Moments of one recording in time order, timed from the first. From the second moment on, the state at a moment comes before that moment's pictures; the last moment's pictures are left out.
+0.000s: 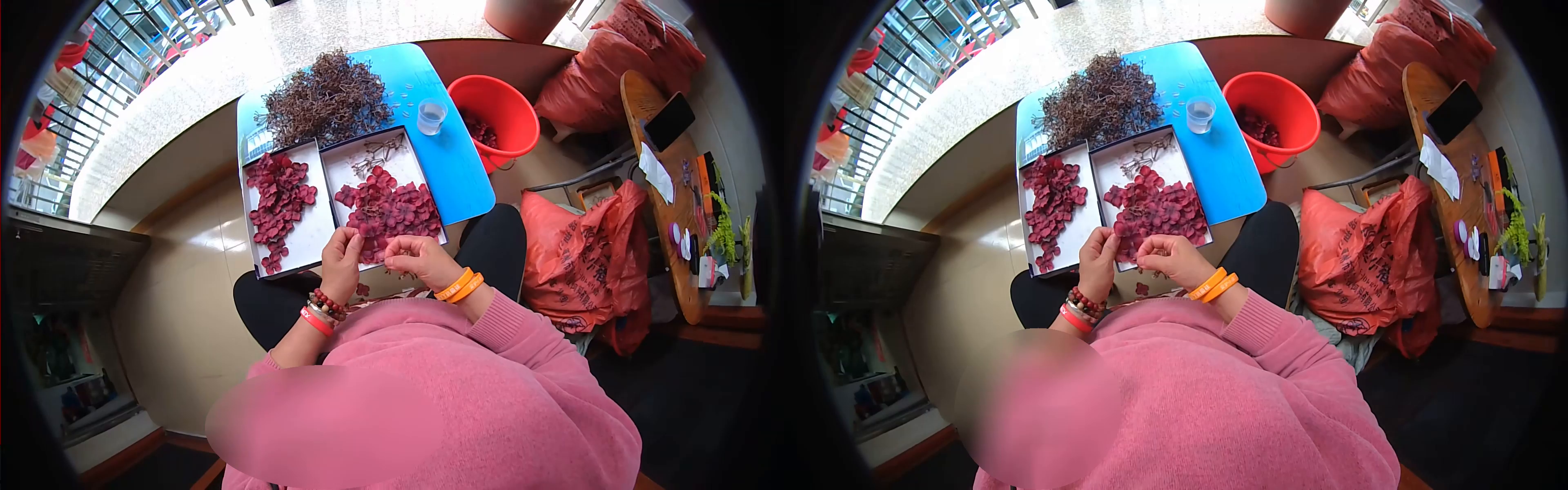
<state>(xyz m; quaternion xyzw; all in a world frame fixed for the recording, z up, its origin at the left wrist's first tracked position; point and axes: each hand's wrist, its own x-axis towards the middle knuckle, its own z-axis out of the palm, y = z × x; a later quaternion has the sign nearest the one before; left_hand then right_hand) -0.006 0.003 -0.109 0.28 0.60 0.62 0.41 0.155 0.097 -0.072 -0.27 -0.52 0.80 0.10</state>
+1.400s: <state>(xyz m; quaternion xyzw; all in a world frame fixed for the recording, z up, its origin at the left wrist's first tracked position) 0.009 -0.018 -0.067 0.26 0.56 0.60 0.51 0.132 0.068 -0.064 -0.27 -0.78 0.43 0.35</state>
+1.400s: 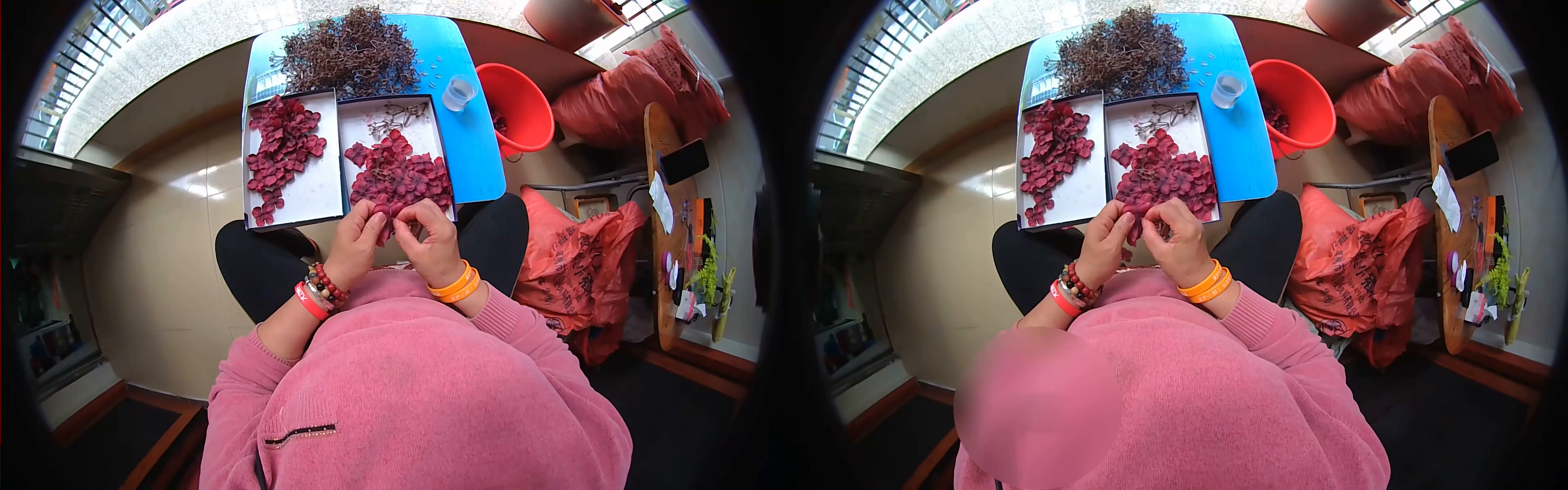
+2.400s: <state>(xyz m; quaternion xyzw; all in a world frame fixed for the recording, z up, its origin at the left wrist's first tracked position) 0.008 -0.021 -0.060 0.65 0.52 0.56 -0.05 0.139 0.055 -0.042 -0.23 -0.66 0.62 0.36</state>
